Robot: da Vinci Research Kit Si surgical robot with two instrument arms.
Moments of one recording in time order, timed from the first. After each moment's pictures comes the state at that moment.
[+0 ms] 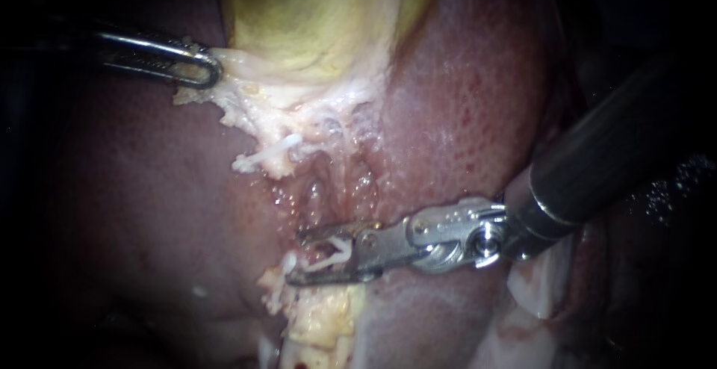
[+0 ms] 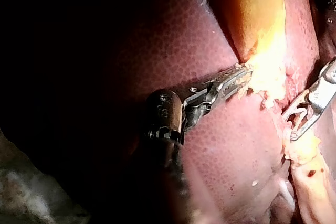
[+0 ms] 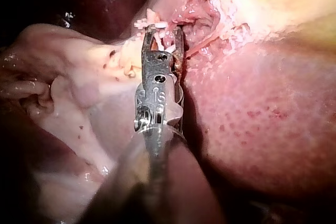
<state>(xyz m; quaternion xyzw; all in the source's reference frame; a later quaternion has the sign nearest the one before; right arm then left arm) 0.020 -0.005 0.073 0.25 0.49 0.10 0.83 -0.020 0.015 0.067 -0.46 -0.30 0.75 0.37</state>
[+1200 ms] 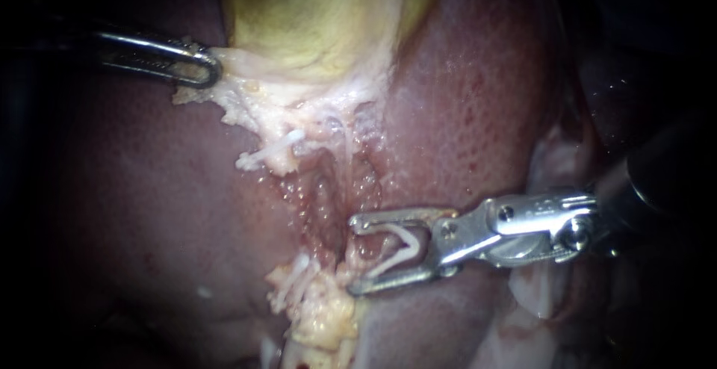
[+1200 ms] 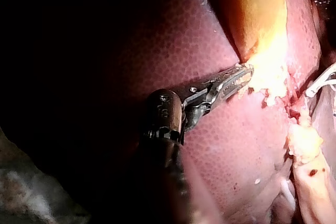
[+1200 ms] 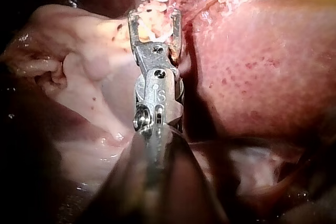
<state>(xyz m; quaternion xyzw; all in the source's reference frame) 0.012 -0.003 0.067 0.29 0.55 0.12 0.78 -0.020 0.015 0.067 -0.46 -0.30 0.75 0.37</state>
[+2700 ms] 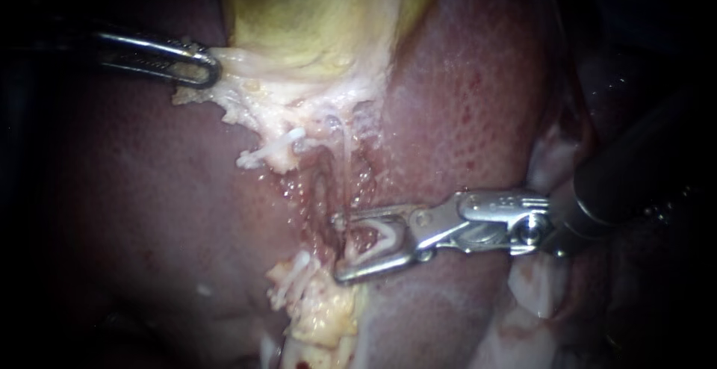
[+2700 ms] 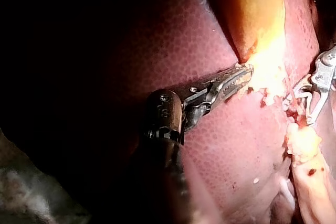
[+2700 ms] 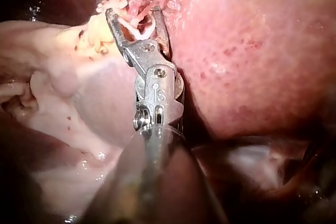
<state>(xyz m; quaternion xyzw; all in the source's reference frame) 0.016 -0.003 0.077 0.32 0.57 0.16 0.74 -0.020 0.015 0.067 -0.46 -0.30 0.75 0.37</state>
